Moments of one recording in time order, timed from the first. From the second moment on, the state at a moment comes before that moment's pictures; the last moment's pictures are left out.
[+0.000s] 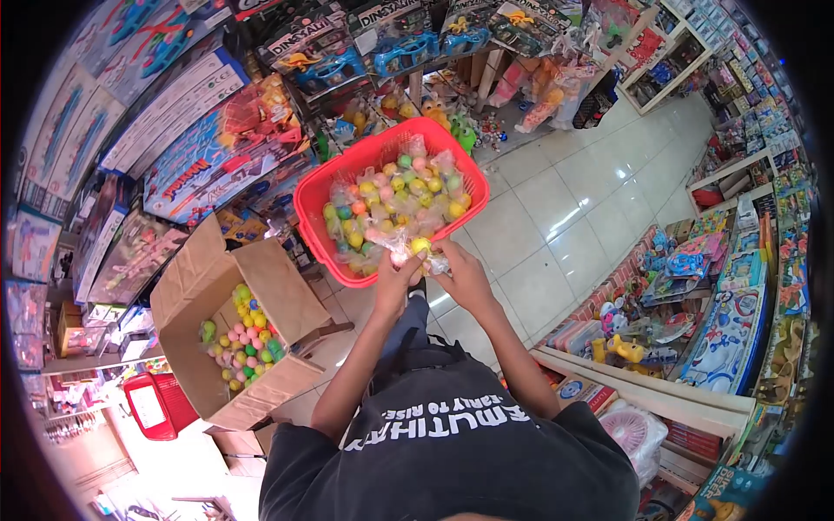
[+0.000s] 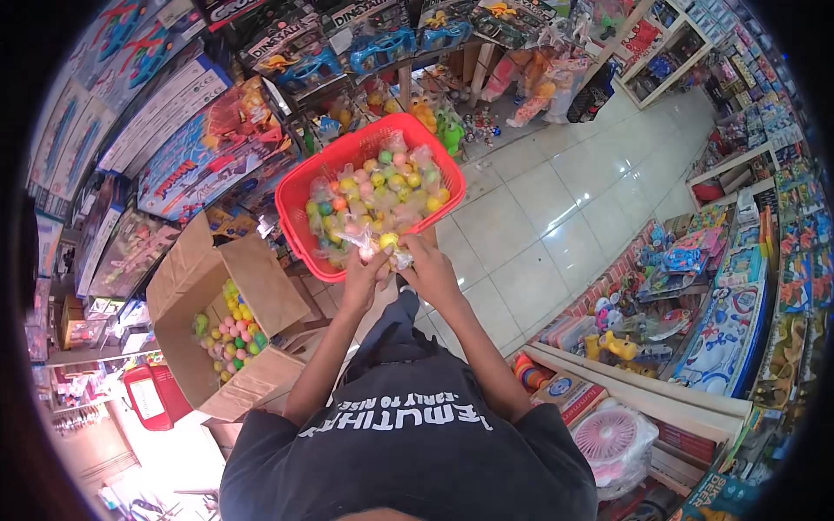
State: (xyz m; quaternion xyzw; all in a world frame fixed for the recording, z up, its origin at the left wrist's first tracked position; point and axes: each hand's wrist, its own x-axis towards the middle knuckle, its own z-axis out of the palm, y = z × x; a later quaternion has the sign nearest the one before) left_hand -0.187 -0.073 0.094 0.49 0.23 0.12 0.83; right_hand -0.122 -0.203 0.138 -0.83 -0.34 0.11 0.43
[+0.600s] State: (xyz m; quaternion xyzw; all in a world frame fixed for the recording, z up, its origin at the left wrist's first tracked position) left_hand -0.037 0.021 0.069 0.51 0.35 0.11 0.78; right_hand 0.105 -0.110 0.138 -0.80 -0.35 0.08 0.49
